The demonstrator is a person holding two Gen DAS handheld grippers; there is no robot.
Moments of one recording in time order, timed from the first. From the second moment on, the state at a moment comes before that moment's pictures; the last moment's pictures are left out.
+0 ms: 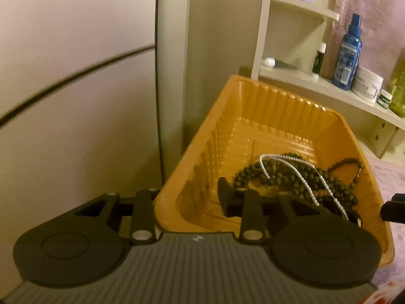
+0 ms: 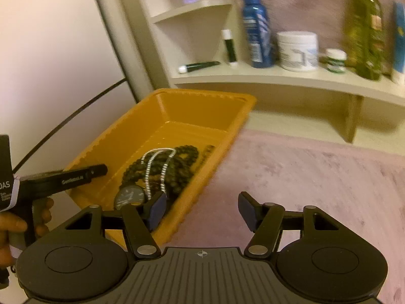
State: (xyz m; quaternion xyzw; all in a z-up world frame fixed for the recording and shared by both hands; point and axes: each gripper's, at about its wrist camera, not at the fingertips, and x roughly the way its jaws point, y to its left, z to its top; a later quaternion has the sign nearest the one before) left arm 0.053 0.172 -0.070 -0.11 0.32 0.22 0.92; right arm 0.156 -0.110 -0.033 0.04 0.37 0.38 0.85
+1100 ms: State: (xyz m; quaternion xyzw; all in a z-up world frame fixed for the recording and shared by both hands) left arm 0.021 0.019 0.001 -0.03 0.37 0.06 0.93; right arm 0.093 -0.223 0.002 0.05 0.43 0.23 0.87
